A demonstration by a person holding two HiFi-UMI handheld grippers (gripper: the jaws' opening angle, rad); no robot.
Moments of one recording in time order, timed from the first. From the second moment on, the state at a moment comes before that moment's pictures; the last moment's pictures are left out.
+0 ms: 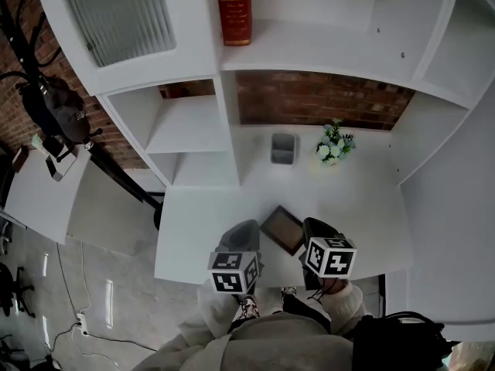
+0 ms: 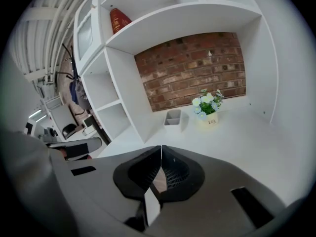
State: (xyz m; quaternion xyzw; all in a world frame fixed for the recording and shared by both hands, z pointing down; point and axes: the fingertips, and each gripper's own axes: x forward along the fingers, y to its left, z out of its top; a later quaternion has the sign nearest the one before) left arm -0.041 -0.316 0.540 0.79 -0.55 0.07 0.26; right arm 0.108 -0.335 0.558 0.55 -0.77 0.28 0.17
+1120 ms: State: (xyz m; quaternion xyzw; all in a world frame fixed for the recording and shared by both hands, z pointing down) left arm -0.021 -0.335 0.657 0.66 -0.66 0.08 0.35; right arm 0.080 -0.390 0.692 0.30 -0.84 0.29 0.35
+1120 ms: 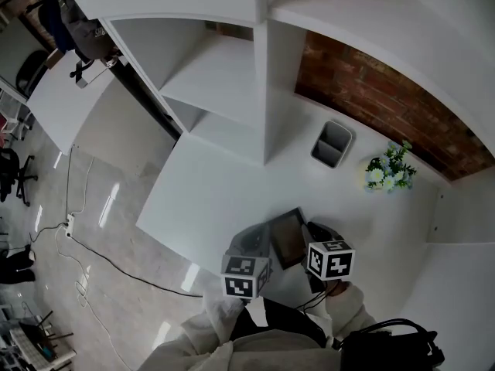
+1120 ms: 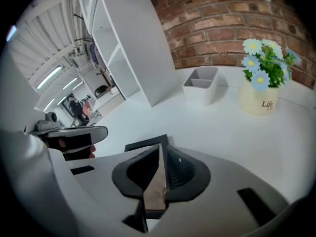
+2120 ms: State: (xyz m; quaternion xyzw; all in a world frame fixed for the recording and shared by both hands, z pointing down) left arm -0.025 -0.314 0.698 0.62 -0.68 0.07 0.39; right arm 0.071 -0.389 0.725 0.22 -0.84 0.27 0.41
